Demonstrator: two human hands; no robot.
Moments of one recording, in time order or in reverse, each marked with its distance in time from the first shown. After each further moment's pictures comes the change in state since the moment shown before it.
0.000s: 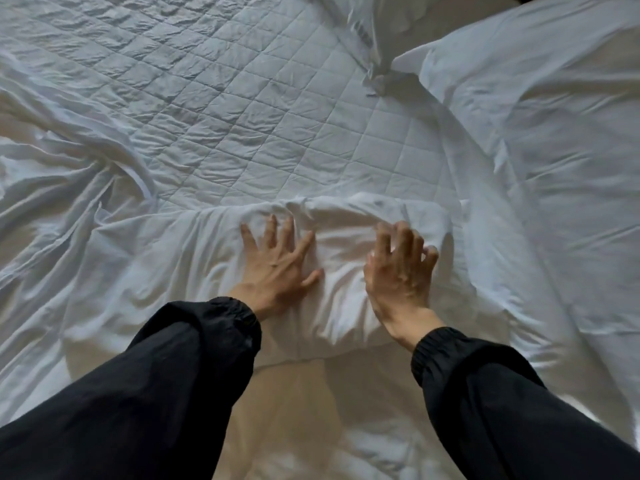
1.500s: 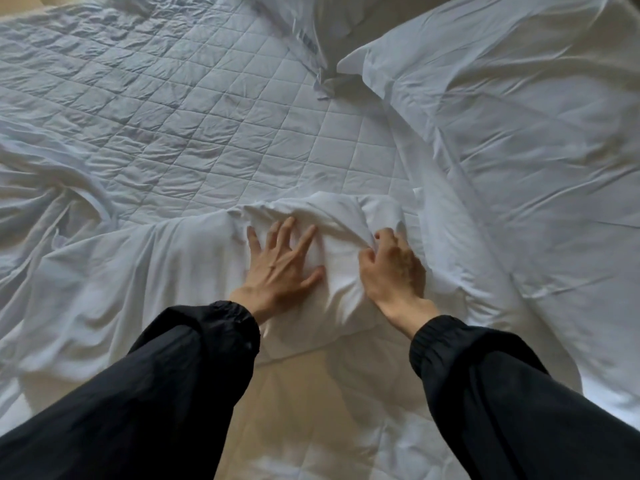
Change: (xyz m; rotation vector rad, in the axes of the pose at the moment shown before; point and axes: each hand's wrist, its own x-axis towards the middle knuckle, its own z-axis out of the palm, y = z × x) left_hand 0.006 0.061 -0.013 -0.162 0.073 0.118; right_hand -0.011 0.047 -0.036 0.384 -0.131 0.295
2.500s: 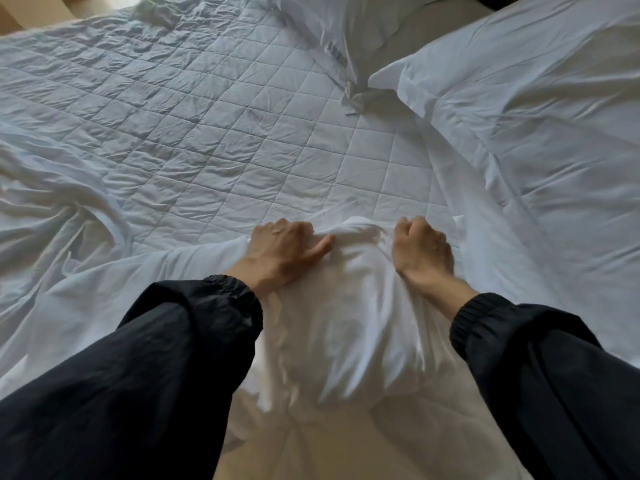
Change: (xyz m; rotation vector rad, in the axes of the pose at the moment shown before) left_hand 0.080 -0.057 -0.029 -0.029 0.163 -0.026; right_hand 0.102 -0.025 0.021 0.043 -0.049 0.188
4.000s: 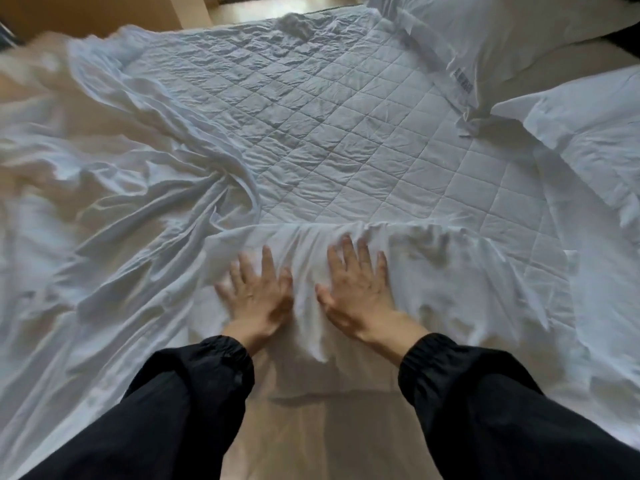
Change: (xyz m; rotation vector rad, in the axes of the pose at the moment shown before) left_hand -0.192 -0.124 -0.010 -0.254 -0.161 -0.794; right_hand -0.176 -0.141 0.086 -0.359 -0.383 -0.800
